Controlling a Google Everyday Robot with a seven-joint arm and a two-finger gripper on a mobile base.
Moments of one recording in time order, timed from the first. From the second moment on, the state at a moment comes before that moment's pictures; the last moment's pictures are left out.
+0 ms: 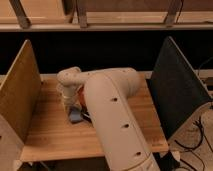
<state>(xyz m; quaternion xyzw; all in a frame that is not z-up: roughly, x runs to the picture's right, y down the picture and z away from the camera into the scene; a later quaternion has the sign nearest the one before) -0.225 0.138 0.894 -0.42 0.17 0.52 0.73</state>
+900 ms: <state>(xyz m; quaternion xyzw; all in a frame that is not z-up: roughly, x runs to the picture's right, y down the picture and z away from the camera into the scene) -0.248 0.079 0.842 -0.36 0.02 0.53 0.77</state>
